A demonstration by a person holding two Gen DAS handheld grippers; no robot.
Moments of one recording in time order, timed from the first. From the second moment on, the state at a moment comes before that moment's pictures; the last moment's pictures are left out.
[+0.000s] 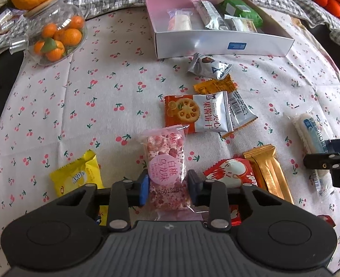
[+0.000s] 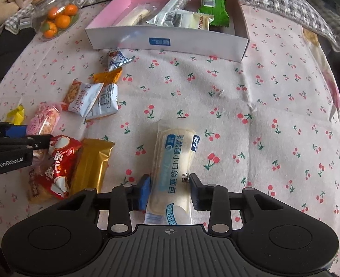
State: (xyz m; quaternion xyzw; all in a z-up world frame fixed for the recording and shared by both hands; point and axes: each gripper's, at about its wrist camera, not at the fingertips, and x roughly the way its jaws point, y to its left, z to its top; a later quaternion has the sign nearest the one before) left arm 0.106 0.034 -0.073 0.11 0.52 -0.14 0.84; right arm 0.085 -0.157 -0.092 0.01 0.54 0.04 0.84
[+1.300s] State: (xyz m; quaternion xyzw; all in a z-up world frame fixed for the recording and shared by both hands) left arm 0.113 0.000 -0.040 0.08 0.49 -0.16 0.85; right arm 0.115 -0.172 -0.089 0.08 0.54 0.04 0.84
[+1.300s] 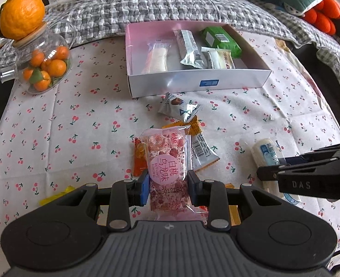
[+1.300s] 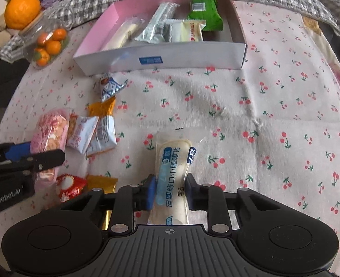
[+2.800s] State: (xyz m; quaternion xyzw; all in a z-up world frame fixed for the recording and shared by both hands) left arm 0.255 -0.053 -0.044 0.03 0.45 -0.16 0.88; right arm 0.246 -0.262 -0.044 0.29 0.34 -0.01 0.90
